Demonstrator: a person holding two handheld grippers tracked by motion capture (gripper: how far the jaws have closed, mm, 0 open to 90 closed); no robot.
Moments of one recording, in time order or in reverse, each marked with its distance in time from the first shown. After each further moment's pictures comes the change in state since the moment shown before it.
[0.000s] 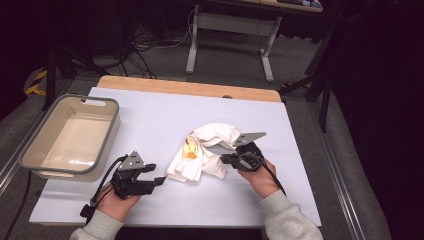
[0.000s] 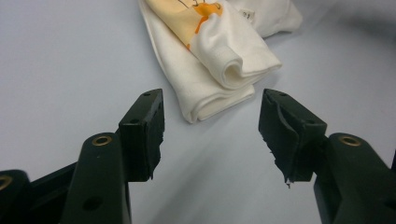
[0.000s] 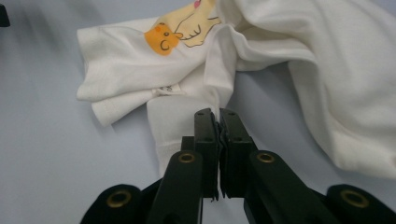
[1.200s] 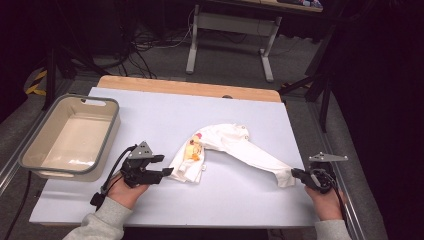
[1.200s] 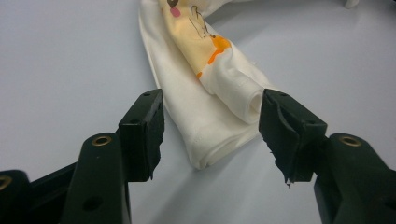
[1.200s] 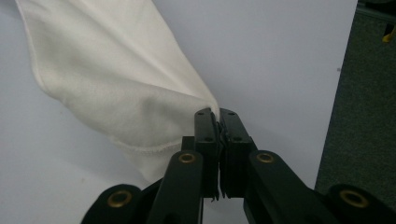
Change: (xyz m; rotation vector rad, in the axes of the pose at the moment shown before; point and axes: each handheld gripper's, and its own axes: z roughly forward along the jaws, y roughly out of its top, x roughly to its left) left arm 0.011 0.022 0.019 -0.017 -0.026 0.027; right arm -0.062 -0.137 -0.127 0.045 -0.363 0.395
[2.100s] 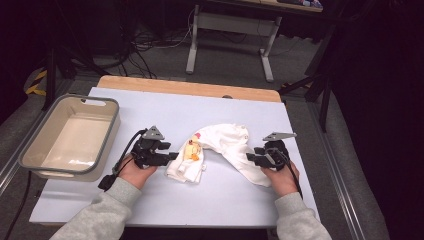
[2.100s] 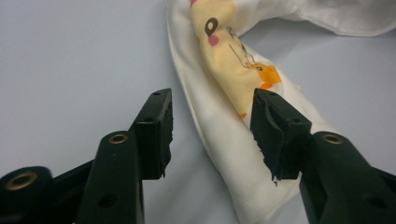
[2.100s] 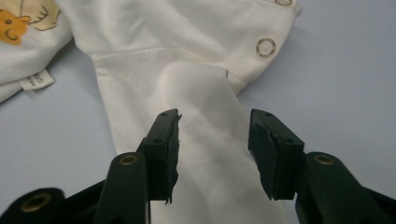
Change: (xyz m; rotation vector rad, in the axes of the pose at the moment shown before) left arm 0.030 0.036 0.033 0.090 0.021 -0.020; right arm 0.073 0.079 0.082 -0.042 0.143 -0.148
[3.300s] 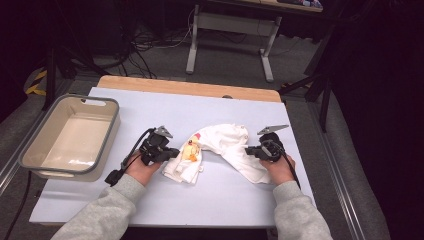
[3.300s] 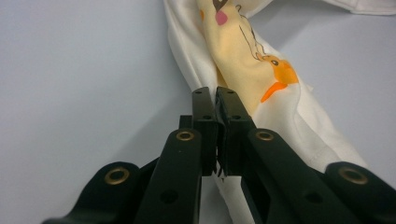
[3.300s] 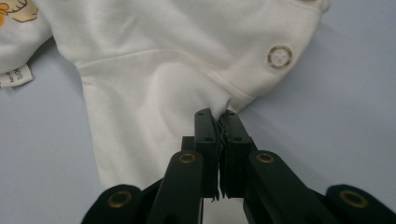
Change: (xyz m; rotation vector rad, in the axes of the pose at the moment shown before) left arm 0.001 0.009 0.018 0.113 -0.027 -0.025; right arm -0.017 0.016 0.019 0.067 0.091 -0.036
